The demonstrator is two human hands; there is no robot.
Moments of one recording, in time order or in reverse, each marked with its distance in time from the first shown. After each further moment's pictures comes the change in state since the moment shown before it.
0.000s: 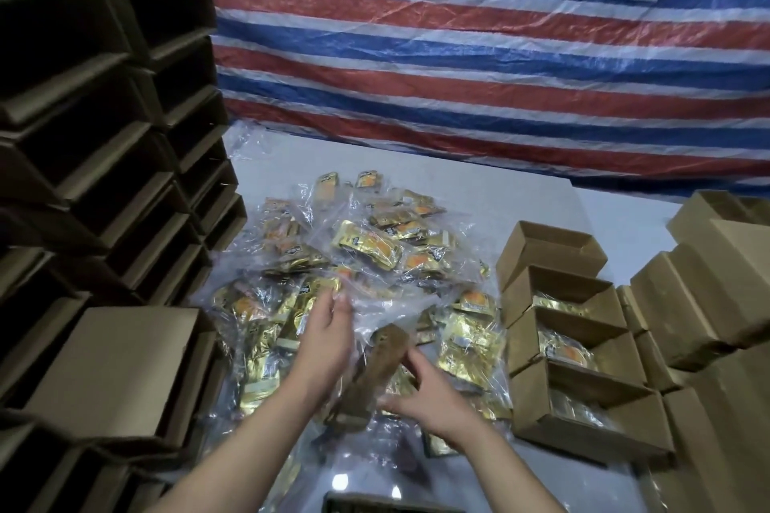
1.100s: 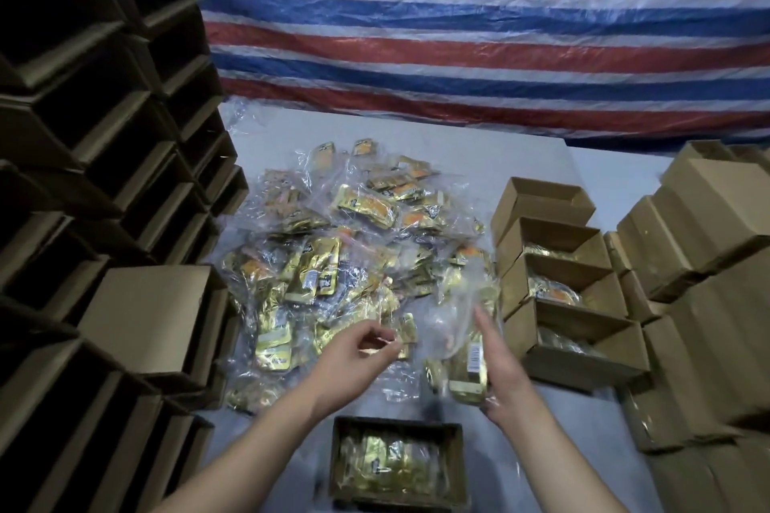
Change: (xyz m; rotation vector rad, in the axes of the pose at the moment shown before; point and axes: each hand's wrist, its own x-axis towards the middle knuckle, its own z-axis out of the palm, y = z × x) left_hand -0.092 -0.011 -0.009 0.227 -0.463 -0.057; right_hand -0.081 0.007 -0.018 0.831 0.297 0.149
